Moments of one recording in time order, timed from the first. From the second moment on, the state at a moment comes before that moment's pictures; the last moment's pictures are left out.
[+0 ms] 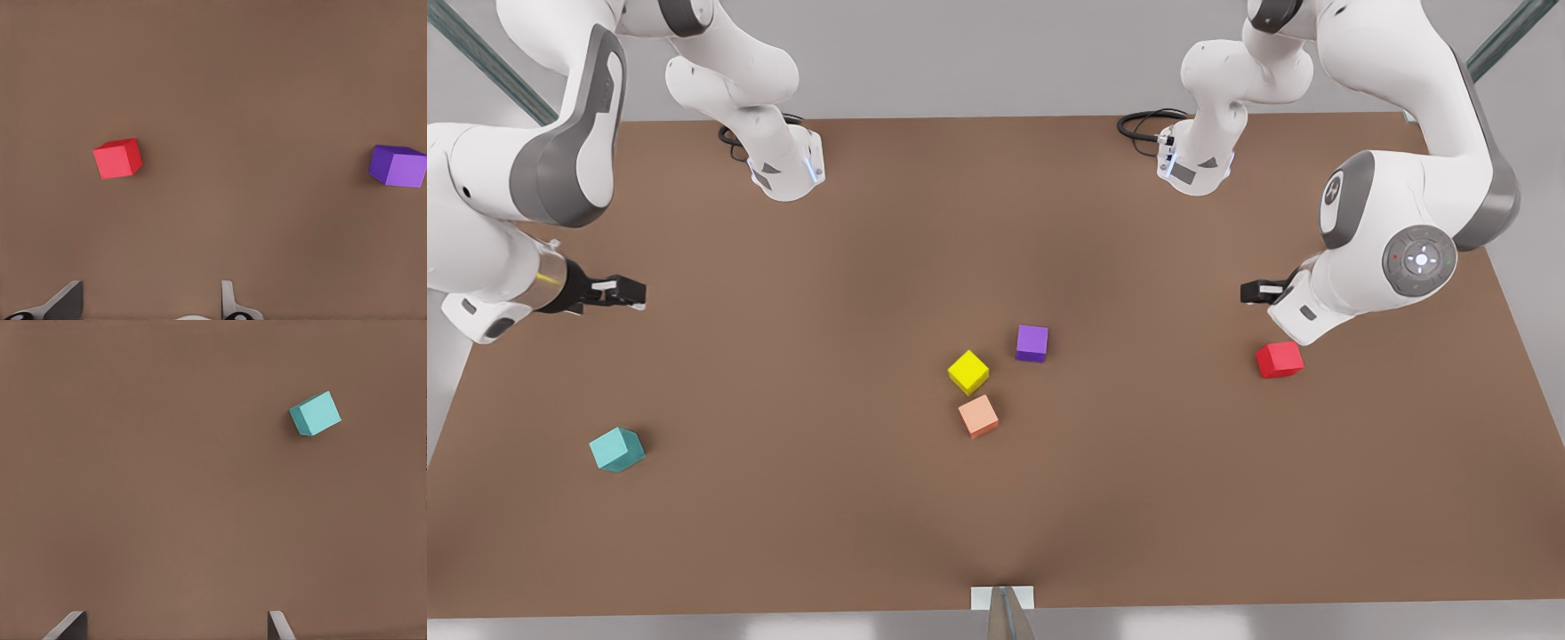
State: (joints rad) left arm -0.17 0.25 0.01 -1.39 0.03 1.32 -0.09; right arm 0.10 0.19 -0.17 -1.37 -0.02 1.37 -0.14
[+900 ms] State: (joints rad) left arm -0.06 0.50 0.24 -1.94 -0.07 2.11 0.11; right arm 0.15 0.23 -0.17 -1.38 -0.03 1.38 0.00
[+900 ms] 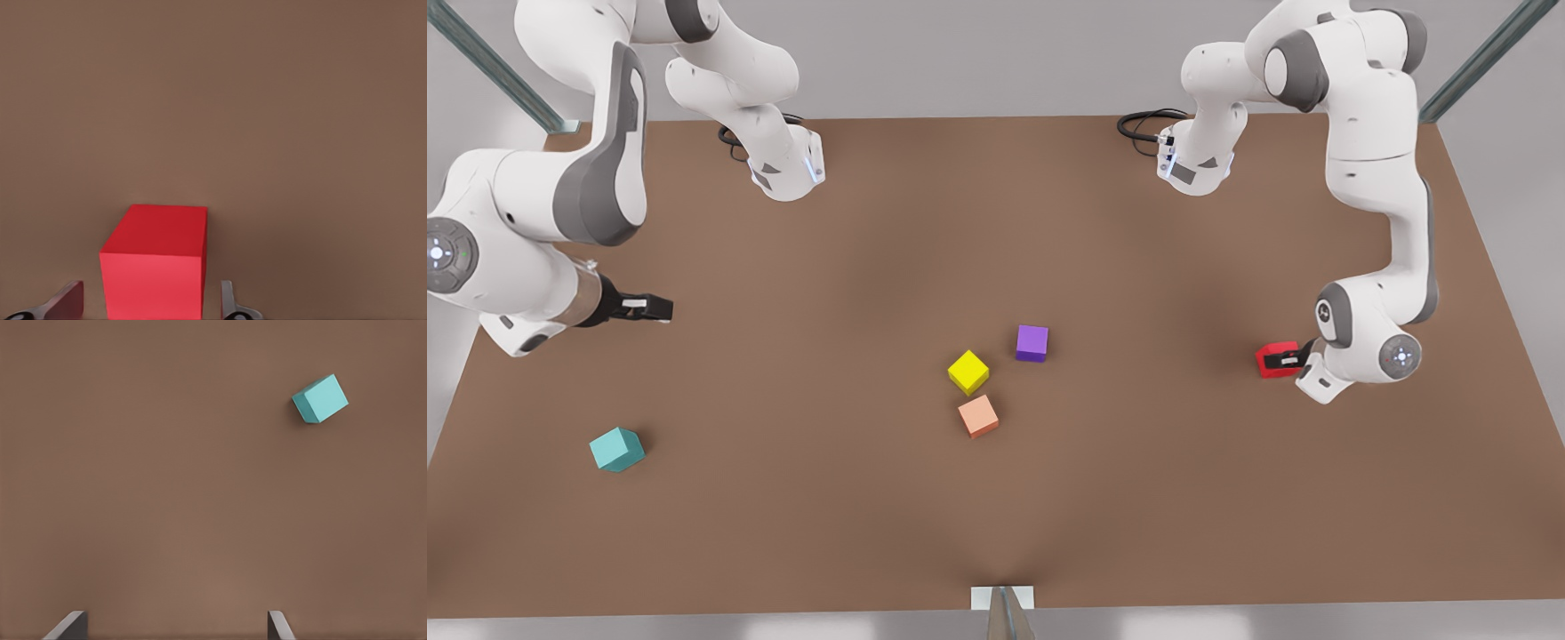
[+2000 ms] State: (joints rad) left arm -0.04 0.68 -0.33 -1.49 -0.53 1.93 0.00; right arm 0.13 0.28 -0.17 -1.39 0.05 1.37 0.00
